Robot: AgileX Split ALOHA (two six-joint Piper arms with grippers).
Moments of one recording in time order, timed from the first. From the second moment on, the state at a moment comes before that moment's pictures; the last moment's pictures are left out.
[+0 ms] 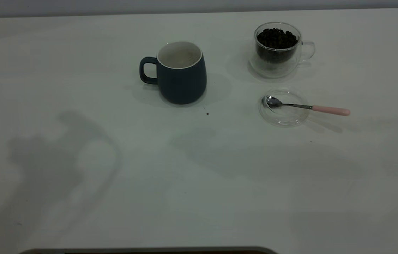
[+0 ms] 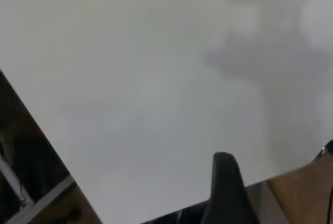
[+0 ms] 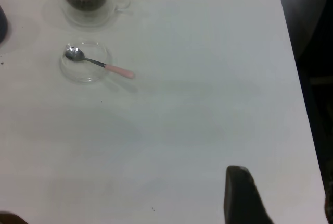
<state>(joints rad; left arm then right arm) -0.45 1.48 -1.29 0.33 1.17 0.05 -0.03 0.03 -0.47 0.01 1.12 -0.06</state>
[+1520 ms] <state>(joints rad) -0.45 0.35 -0.52 -0.01 1.13 0.01 -0.03 0.03 -0.47 0.01 1.12 -0.06</state>
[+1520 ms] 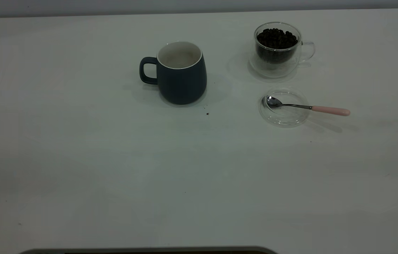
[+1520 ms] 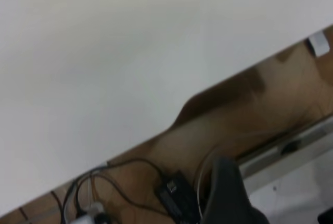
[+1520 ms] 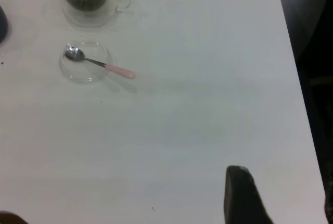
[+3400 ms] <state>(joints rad) 0.06 -0.02 -0.49 -0.01 1.13 0.01 -0.03 0.03 -0.47 0.01 1.12 -0.06</state>
